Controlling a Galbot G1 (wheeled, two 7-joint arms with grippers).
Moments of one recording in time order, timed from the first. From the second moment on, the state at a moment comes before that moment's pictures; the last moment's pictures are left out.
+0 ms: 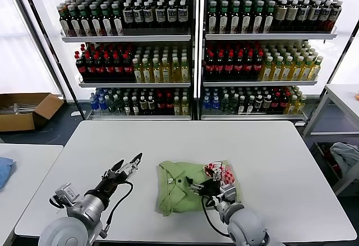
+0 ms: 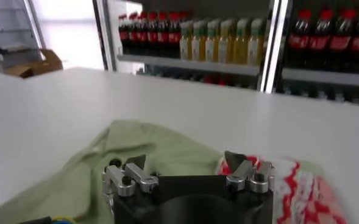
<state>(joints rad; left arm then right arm) 1.39 -1.25 -0.58 -2.22 -1.00 0.54 -0.19 -1.14 1.17 0.10 1.89 0.35 -0.43 0.04</state>
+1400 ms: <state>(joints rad) 1.41 -1.17 -0.81 -2.10 -0.53 0.29 0.18 -1.61 1.30 1.04 2.11 0.46 -0.19 -0.22</state>
